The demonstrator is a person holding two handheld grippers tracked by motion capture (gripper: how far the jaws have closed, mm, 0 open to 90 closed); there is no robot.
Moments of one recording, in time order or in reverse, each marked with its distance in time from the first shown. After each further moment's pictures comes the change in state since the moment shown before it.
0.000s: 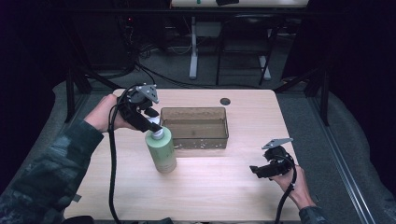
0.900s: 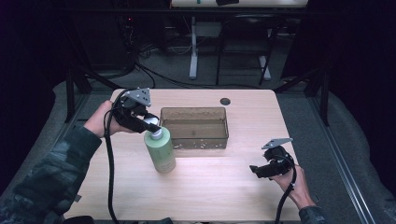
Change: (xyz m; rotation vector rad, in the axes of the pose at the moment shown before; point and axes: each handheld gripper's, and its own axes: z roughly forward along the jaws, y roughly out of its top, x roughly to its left) left arm 0.002 -0.022 0.006 -0.129 -0.023 0.003; right arm 0.001 0.001 -0.001 -0.007 -0.005 -0.002
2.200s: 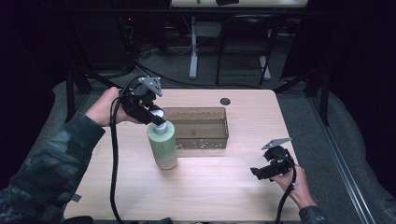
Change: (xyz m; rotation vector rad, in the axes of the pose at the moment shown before) left arm -0.007 0.051 -0.019 0.117 0.019 0.003; right arm -0.004 -0.002 0.005 0.047 -0.007 0.002
